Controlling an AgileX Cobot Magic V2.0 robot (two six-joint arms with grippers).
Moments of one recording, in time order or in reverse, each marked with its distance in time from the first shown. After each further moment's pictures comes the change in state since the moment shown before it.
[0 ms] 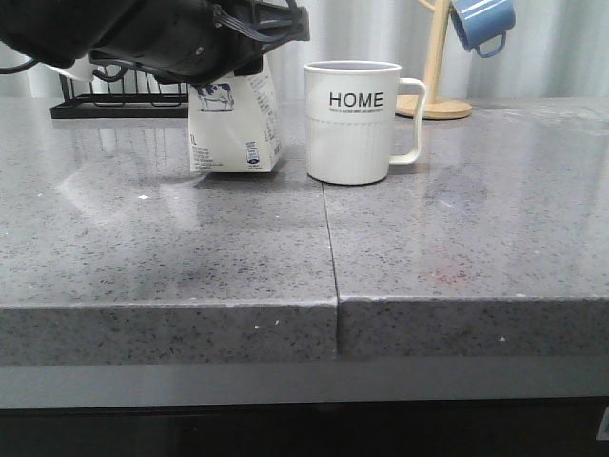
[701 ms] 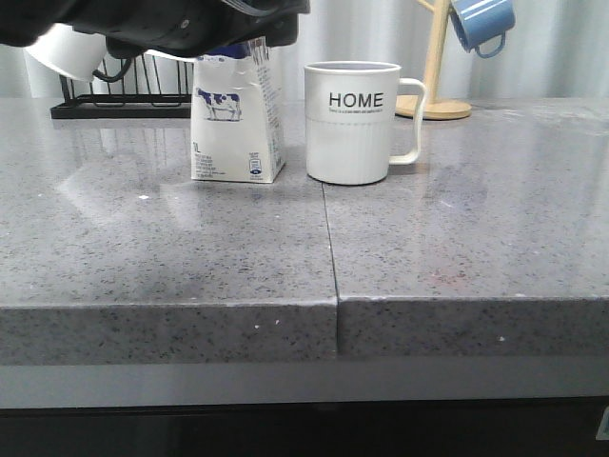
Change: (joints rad) left arm -0.053 -0.095 0.093 0.031 -0.053 0.022; right arm 0.000 0.000 0.000 0.000 0.000 0.000
